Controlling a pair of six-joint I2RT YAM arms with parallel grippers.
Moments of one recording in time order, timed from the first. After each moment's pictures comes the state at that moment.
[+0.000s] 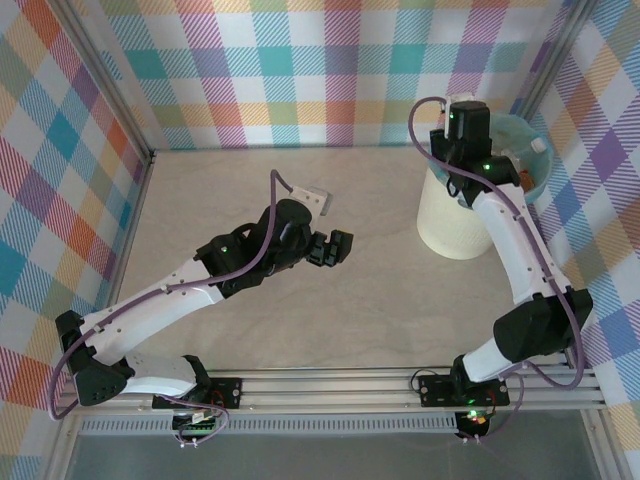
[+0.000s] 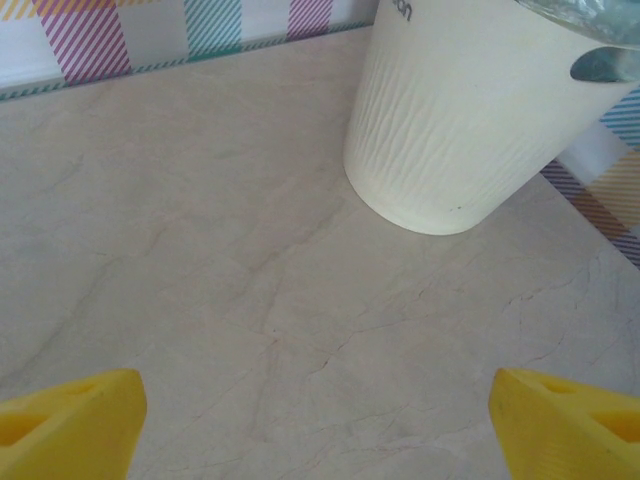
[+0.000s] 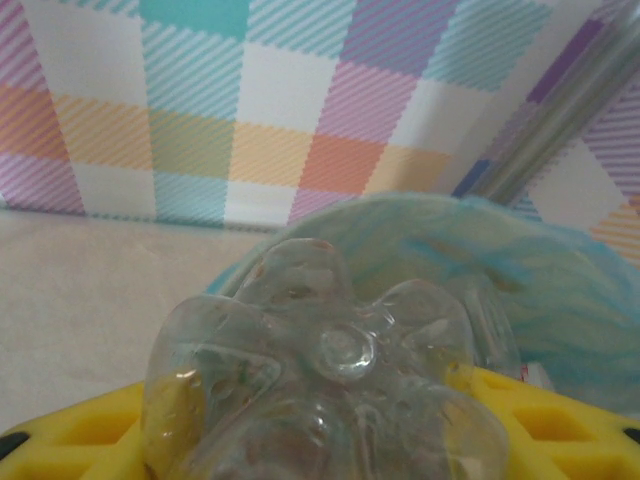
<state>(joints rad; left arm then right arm) -0.96 1.29 1.32 -0.58 -0.25 -0.37 0.22 1.52 1.62 -0.59 0.41 -0.11</state>
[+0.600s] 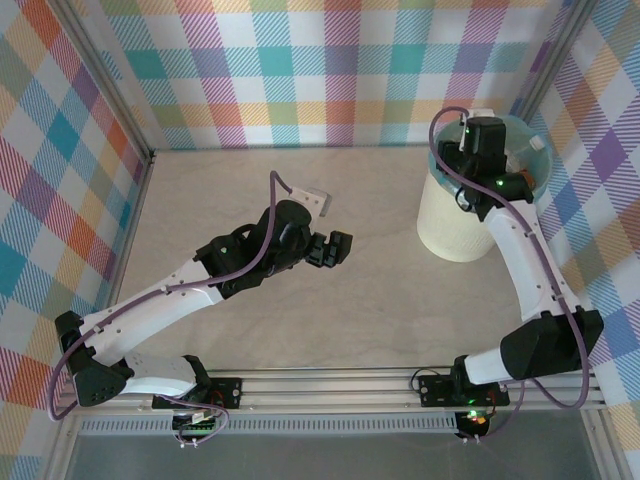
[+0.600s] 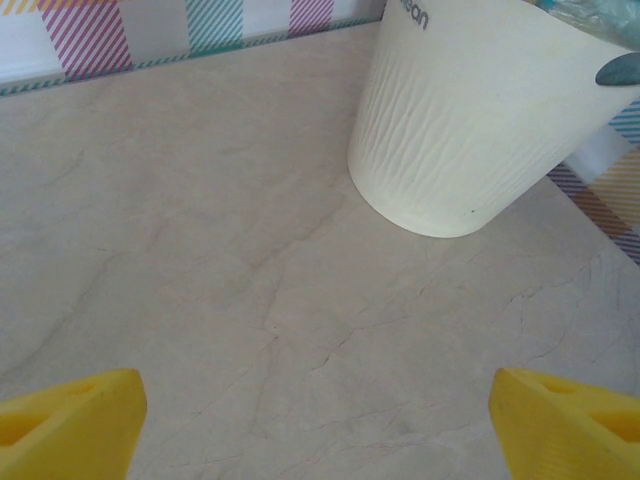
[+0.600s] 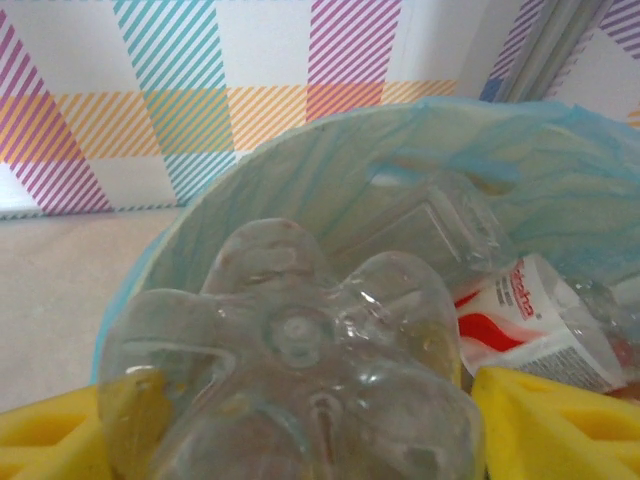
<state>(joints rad) -0.96 1.28 1.31 -0.58 -0.25 -0.38 0.15 1.39 1.50 -0.61 0.29 0.07</state>
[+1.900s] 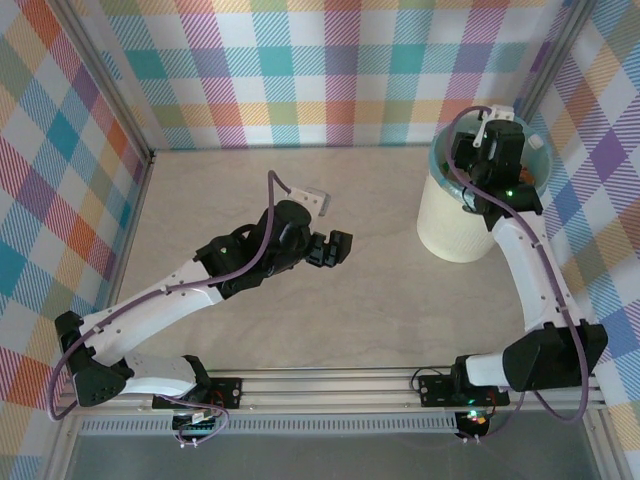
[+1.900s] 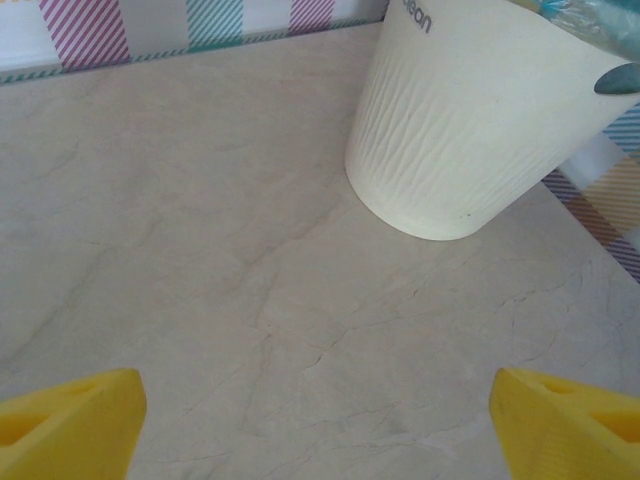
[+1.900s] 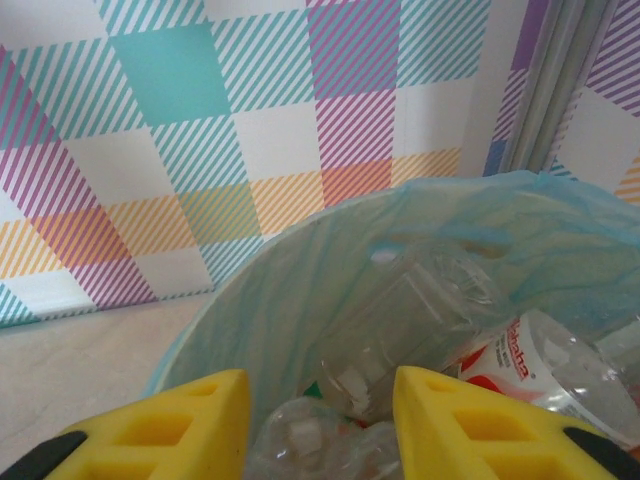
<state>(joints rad) -0.96 1.28 1.31 -0.58 -0.25 -0.41 0.08 1.37 1.40 -0.39 0.19 0.16</state>
